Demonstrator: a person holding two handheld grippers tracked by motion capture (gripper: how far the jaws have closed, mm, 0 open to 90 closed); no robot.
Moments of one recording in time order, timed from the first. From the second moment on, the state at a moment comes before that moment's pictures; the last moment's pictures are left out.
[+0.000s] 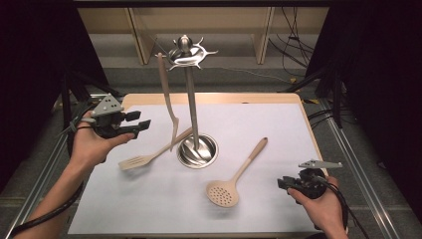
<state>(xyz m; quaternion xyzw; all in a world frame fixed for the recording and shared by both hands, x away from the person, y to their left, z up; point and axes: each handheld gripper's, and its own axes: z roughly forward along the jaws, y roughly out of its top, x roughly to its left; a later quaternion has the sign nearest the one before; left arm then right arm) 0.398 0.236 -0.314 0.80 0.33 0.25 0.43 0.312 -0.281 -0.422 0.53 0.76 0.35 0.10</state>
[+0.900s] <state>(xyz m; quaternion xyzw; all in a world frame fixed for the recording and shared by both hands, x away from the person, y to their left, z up) 0.422 0.244 -0.392 0.87 0.38 0.14 0.29 0.313 -0.284 -0.423 0.53 0.77 0.35 0.09</state>
